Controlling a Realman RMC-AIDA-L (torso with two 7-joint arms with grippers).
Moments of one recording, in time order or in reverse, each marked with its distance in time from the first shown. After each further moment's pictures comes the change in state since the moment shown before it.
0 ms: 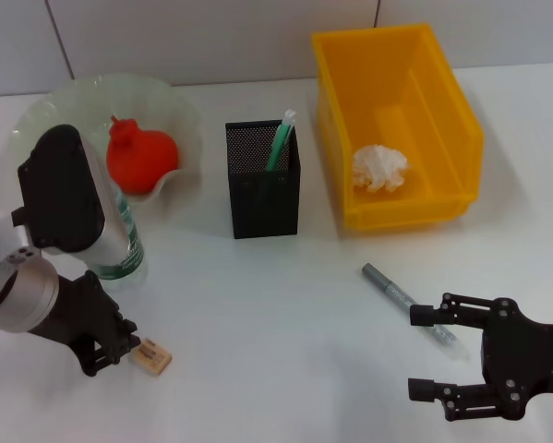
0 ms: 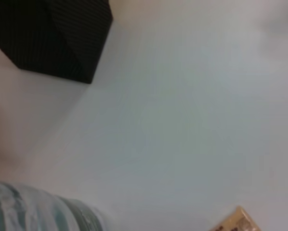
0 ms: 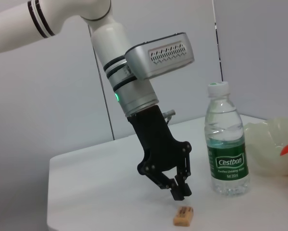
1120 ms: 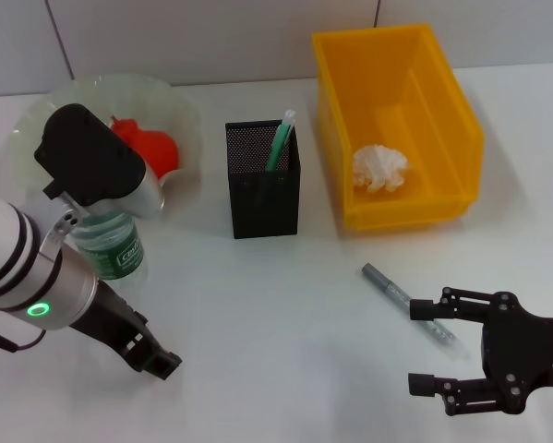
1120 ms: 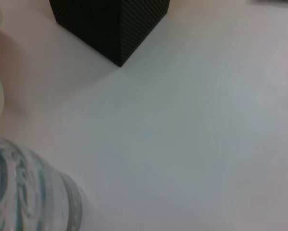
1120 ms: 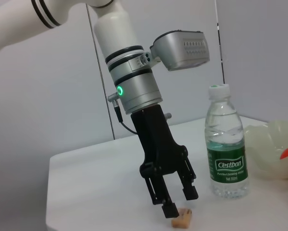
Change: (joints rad) left arm -0.074 -0.001 0.098 0.020 0.011 0.057 -0.548; right arm 0.010 -0.003 0.002 -0.010 0.000 -0.003 0.001
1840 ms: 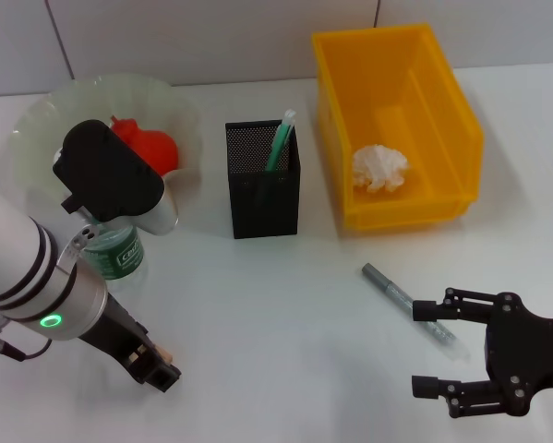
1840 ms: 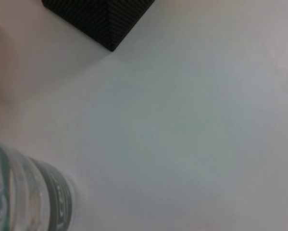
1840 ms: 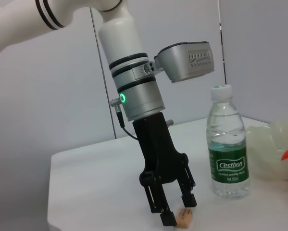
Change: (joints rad) left arm -0.012 -0.002 0.060 -0.030 0.026 -0.023 -0.028; right arm -0.007 0.000 0.000 -0.016 0.000 -0.010 -0.003
